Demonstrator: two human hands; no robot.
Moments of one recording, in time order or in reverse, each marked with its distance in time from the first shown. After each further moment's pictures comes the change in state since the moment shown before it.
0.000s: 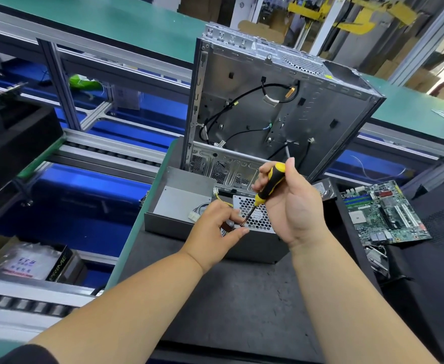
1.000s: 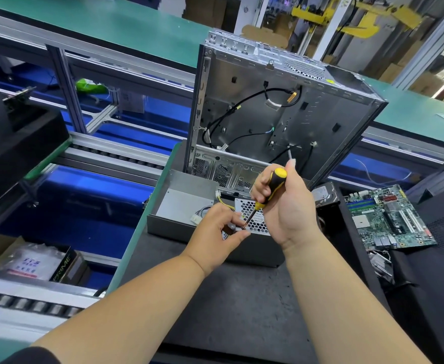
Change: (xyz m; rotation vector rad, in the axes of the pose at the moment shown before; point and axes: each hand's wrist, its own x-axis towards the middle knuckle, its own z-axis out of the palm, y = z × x) left_hand -0.001 0.000 0.002 -0.047 0.011 -0.008; right_hand 0.003 0.002 0.010 -0.022 -0.014 0.025
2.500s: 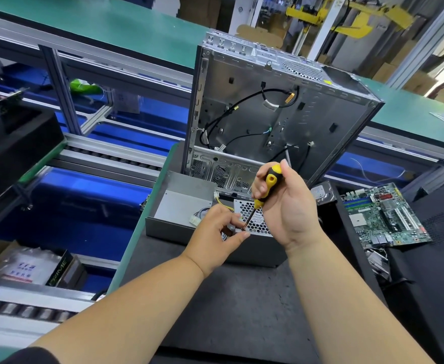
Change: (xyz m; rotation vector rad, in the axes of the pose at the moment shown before) left_hand 0.002 -0.005 0.000 -0.011 -0.008 0.012; right_hand 0.002 0.000 -0.004 0.055 -0.052 -0.031
